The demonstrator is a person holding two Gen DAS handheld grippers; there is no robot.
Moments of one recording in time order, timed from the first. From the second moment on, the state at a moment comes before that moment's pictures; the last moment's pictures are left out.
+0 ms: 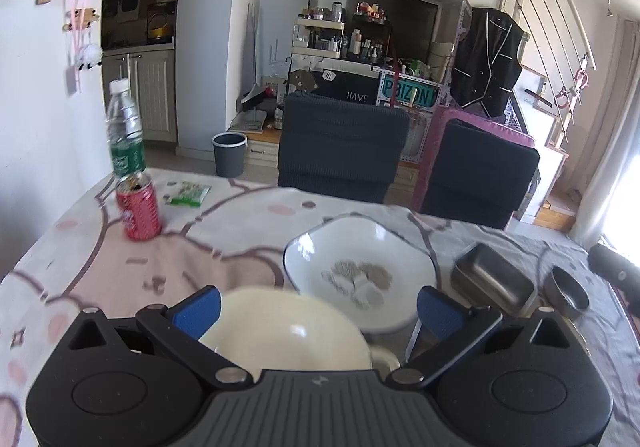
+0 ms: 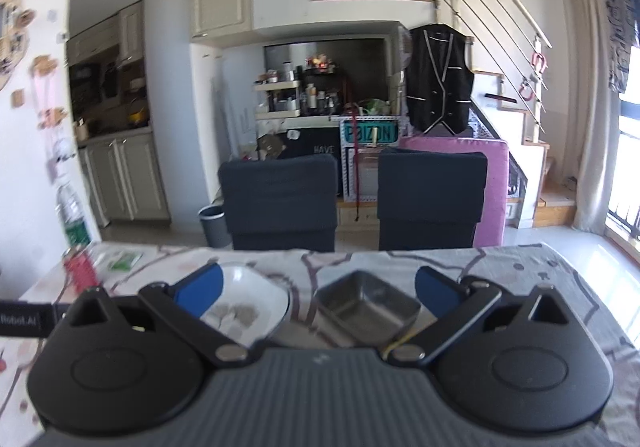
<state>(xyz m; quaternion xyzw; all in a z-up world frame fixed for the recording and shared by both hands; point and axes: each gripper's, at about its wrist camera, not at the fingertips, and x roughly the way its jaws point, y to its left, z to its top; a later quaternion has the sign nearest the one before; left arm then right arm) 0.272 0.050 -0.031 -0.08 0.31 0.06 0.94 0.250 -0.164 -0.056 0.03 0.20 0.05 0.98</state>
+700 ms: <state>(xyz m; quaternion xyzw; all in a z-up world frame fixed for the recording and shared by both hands) 0.500 0.101 -0.113 -0.06 0.43 0.00 0.90 0.407 -0.158 -0.137 0.25 0.40 0.08 0.88</state>
